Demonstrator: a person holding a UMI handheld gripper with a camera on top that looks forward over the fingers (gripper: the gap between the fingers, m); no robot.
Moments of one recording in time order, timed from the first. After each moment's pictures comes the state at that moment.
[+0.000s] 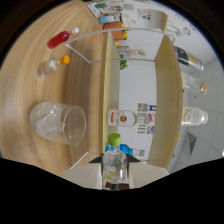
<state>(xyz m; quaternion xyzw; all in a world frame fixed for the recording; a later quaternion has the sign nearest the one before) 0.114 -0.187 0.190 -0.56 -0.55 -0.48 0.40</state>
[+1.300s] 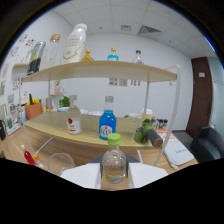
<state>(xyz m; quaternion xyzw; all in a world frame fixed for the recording) 0.146 -0.194 0.154 -0.80 -0.04 -0.01 0.60</state>
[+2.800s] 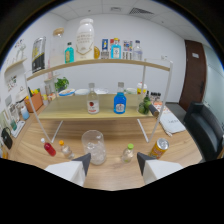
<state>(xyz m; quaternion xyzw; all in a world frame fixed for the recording) 0.096 -0.303 0.157 -0.88 0.03 -0.02 0.47</state>
